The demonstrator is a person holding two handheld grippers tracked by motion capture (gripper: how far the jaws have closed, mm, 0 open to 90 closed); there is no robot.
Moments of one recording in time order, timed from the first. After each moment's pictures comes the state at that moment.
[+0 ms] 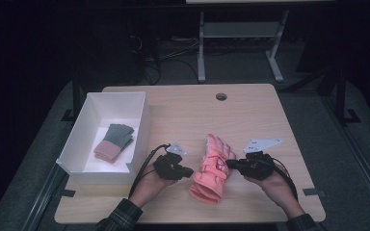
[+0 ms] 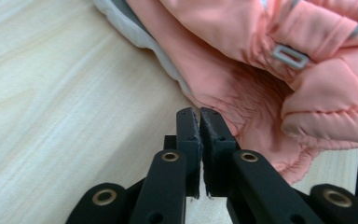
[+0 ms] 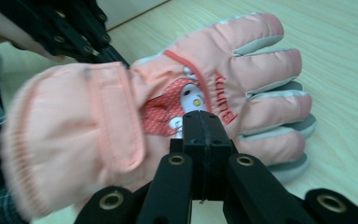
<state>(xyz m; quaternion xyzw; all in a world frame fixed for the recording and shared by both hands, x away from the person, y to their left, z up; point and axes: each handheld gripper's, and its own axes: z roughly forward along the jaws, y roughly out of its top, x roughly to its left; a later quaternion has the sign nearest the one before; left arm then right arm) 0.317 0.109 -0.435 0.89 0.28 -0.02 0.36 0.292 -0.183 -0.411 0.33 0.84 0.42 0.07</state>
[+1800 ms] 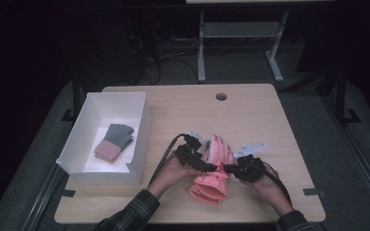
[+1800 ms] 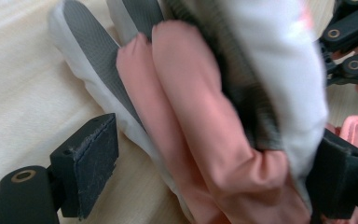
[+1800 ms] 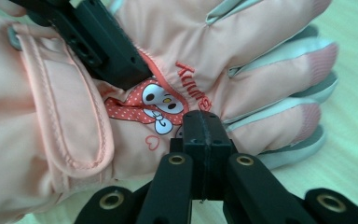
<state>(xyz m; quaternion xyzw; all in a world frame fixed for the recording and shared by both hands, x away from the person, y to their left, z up) 0.363 0.047 -0.453 0.87 0.33 -0.09 0.36 0.303 -0.173 -0.450 0.34 0.86 0.36 0.08</state>
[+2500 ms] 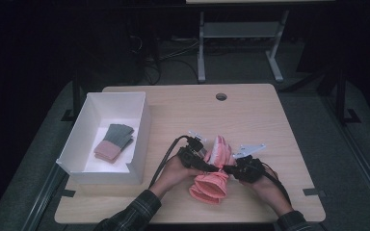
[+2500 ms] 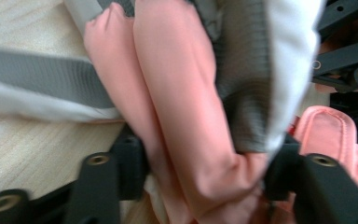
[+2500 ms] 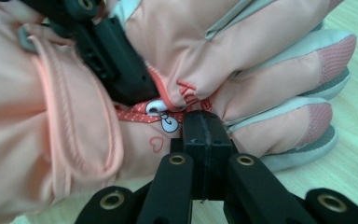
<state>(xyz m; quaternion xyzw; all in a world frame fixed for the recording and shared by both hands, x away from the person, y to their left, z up) 0.368 0.048 -0.459 0.86 0.32 -0.17 0.37 0.302 -0.173 -0.452 0.35 0.86 0.36 0.08</state>
